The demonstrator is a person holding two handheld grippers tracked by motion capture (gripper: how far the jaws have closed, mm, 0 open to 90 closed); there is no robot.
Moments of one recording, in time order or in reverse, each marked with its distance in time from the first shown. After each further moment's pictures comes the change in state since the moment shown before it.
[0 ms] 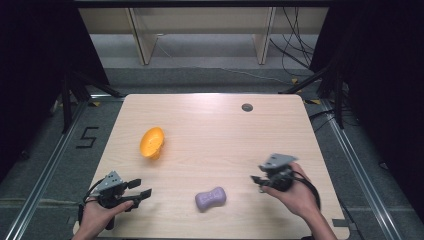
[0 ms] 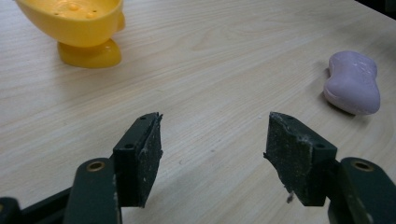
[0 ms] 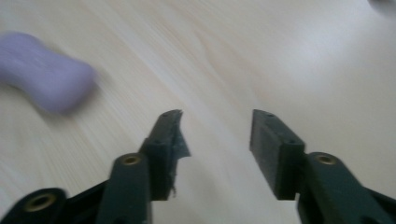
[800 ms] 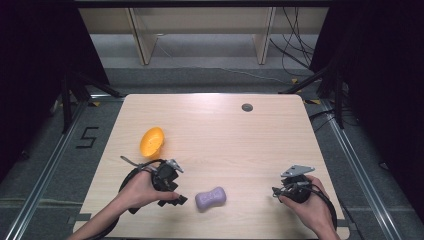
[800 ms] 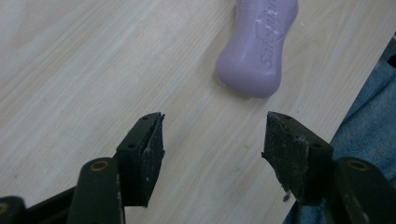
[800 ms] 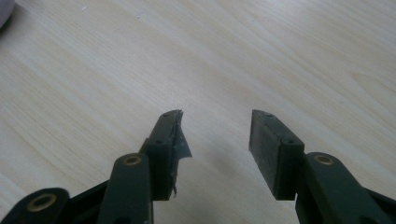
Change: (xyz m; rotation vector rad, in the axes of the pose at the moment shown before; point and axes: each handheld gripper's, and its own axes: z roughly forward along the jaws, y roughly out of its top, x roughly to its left) left arm -0.095 0.104 0.079 0.688 -0.139 0.208; right arm -0.005 -0.046 -0.019 0.173 -0.138 0.204
